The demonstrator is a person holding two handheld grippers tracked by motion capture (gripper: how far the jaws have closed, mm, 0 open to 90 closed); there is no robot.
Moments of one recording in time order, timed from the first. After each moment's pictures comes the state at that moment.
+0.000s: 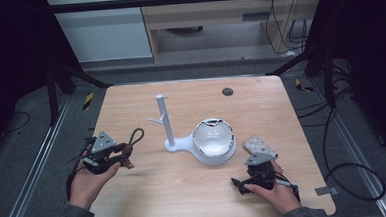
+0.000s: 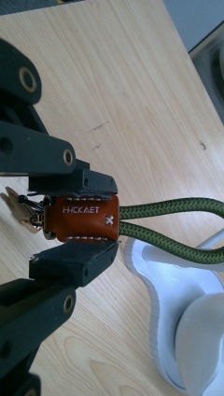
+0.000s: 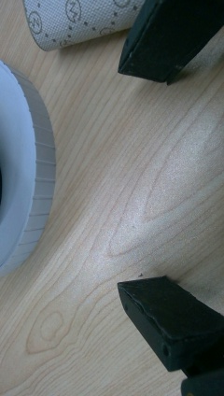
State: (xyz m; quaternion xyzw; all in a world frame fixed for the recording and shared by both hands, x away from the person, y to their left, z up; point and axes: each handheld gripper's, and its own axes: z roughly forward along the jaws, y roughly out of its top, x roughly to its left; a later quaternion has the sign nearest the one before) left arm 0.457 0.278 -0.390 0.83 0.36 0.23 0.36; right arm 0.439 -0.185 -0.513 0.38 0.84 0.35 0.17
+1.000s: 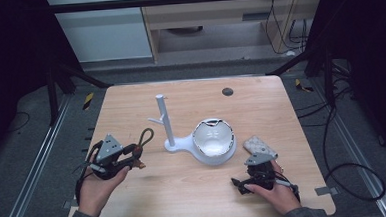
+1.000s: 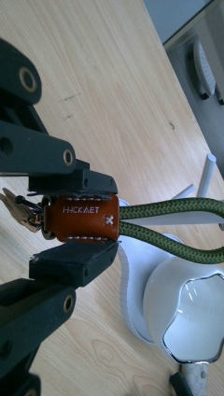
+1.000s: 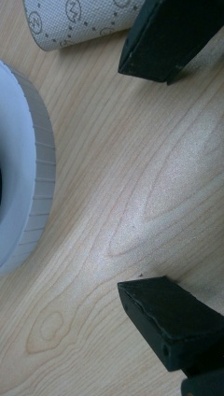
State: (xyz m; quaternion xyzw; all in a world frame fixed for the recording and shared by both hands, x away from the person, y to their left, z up) left arm 0.438 0.251 -0.383 0.81 0.34 0.24 0.41; right arm 0.439 -0.185 -0.513 0.38 0.84 0.35 0.16
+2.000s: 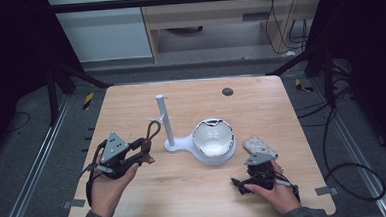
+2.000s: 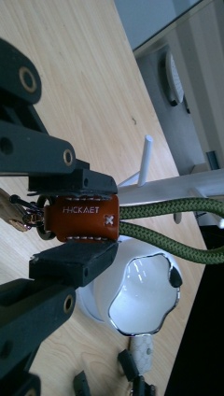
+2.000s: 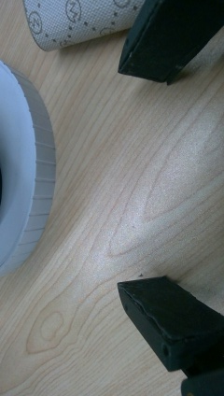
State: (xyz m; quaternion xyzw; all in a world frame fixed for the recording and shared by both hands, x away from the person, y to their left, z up) left arm 0.430 0.224 -0.369 0.77 0.35 0.26 0.47; right arm 0.439 -0.185 -0.513 0.38 0.84 0.35 0.17
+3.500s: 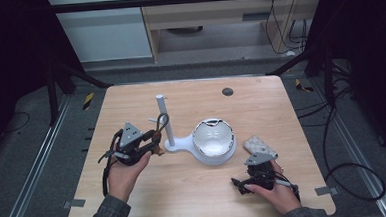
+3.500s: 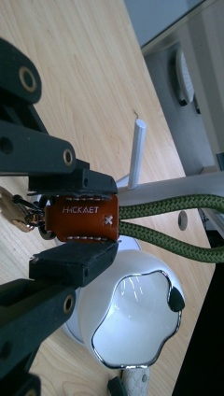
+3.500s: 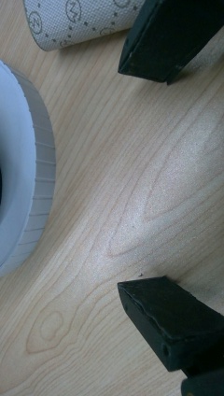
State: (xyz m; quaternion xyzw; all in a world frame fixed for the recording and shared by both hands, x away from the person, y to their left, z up) left arm 0.472 0.200 -0.388 0.77 0.37 0.25 0.45; right arm 0.439 -0.185 -0.513 0.38 0.84 0.35 0.16
